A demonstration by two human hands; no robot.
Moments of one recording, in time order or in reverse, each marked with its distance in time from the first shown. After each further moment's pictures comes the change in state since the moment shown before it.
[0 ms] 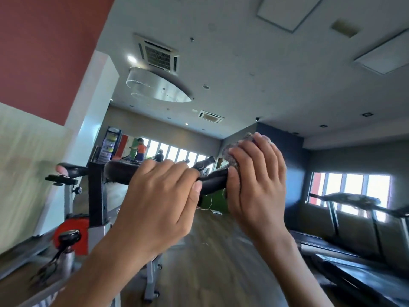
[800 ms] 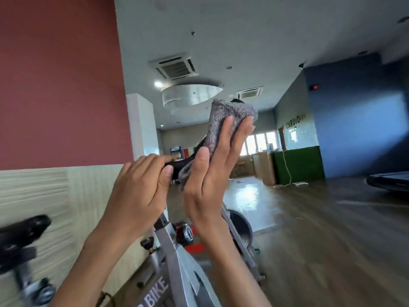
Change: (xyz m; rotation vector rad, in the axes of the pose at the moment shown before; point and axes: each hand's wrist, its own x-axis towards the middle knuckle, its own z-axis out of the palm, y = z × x) left_hand 0.001 -0.025 -0.020 0.121 -0.202 0.071; right_hand -0.006 -0.103 0.043 0.963 0.510 0.854
